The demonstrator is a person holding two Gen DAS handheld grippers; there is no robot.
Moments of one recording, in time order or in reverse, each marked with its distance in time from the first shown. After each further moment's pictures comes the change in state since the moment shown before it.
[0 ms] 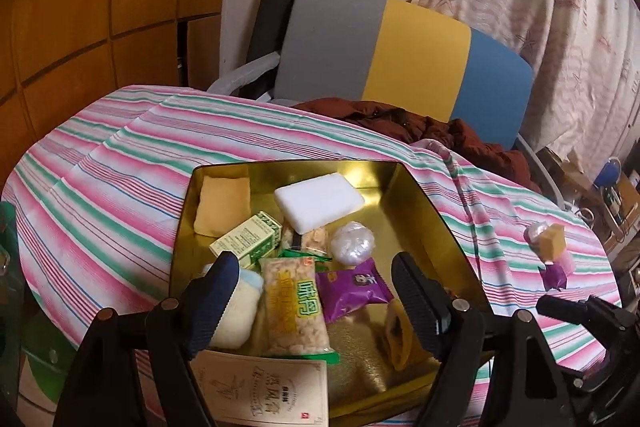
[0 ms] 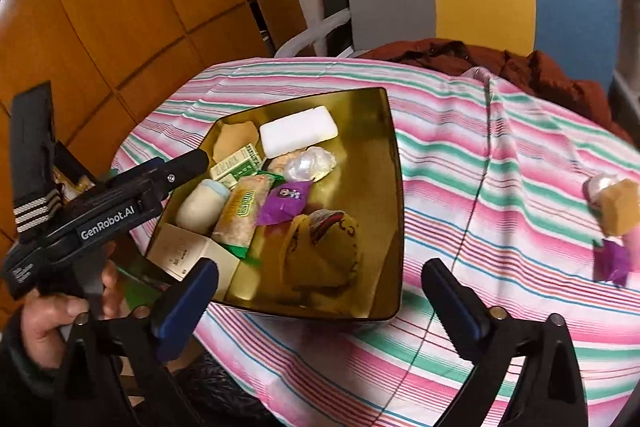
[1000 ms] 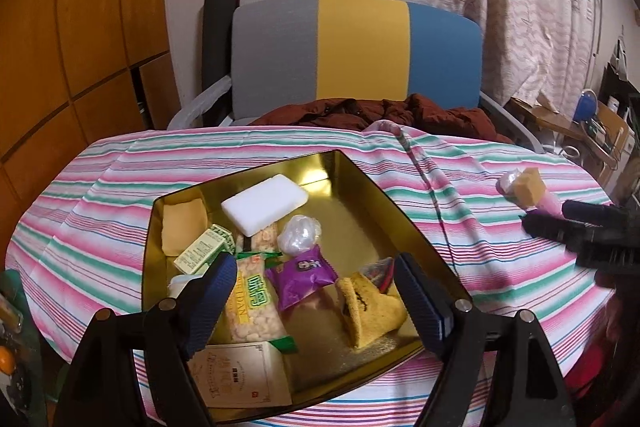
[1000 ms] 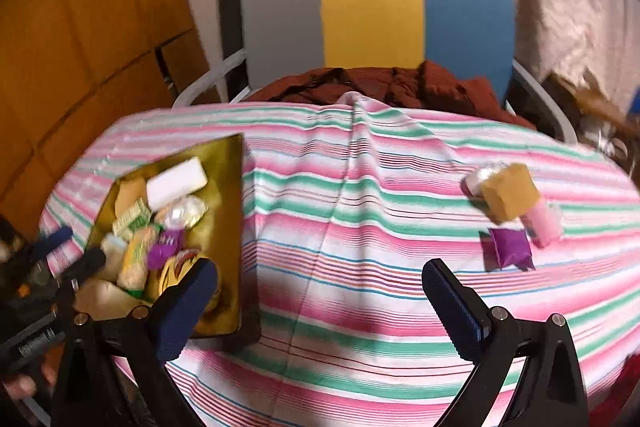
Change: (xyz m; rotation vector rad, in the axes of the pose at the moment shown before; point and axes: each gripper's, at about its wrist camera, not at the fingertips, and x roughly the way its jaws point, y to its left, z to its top) left arm -0.020 -0.062 -0.017 0.239 -0.029 -0.036; right arm -0.049 -0.085 0.002 0.176 -0.135 -0.291
